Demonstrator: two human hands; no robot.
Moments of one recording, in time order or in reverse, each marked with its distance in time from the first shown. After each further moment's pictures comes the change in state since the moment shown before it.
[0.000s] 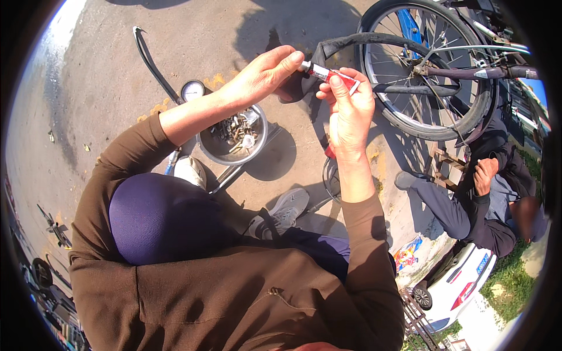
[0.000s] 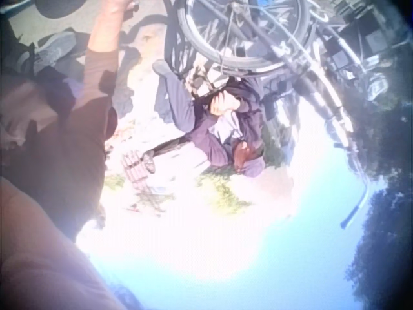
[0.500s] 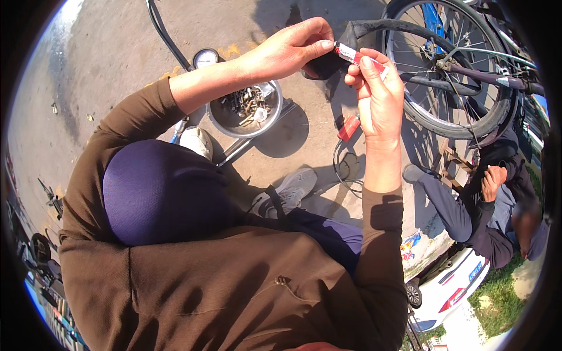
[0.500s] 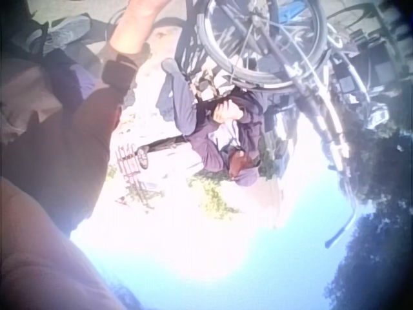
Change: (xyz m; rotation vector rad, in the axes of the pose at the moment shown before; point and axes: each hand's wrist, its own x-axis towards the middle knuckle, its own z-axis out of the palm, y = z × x) left_hand -0.004 -0.006 0.006 0.117 0.022 0.158; right_hand -0.001 -0.019 -0.005 -0.039 -0.143 0.169
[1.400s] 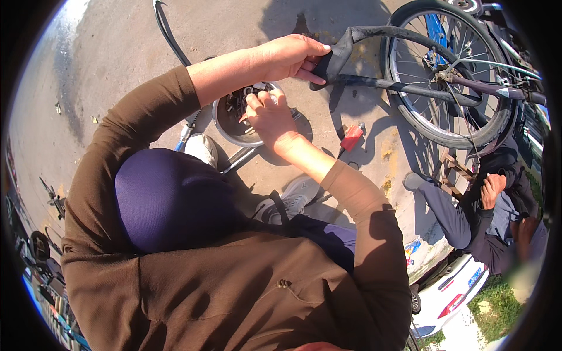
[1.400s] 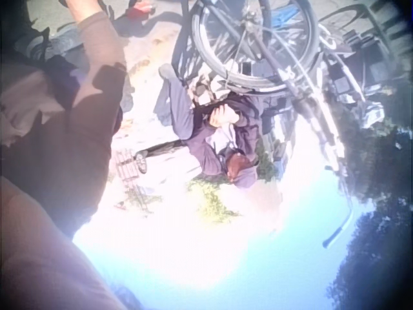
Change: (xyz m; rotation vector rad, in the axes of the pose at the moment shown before) left_hand 0.027 -0.019 -0.021 -0.495 -0.008 -0.582; right_hand -0.031 0.160 0.061 -1.783 -0.690 -0.821
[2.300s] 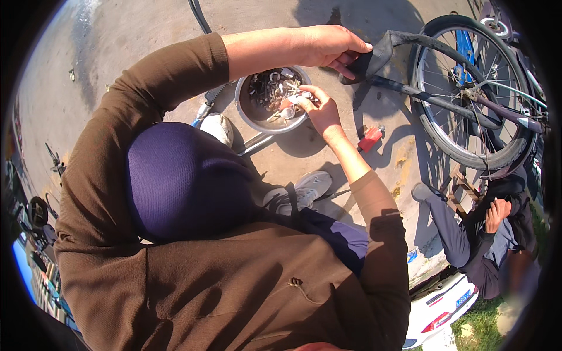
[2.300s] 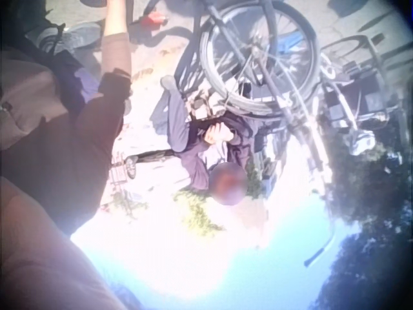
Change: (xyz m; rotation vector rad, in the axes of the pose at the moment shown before) left_hand 0.005 0.002 0.004 0.105 -0.008 0.003; right_hand -0.038 0.037 0.032 1.313 -0.080 0.896
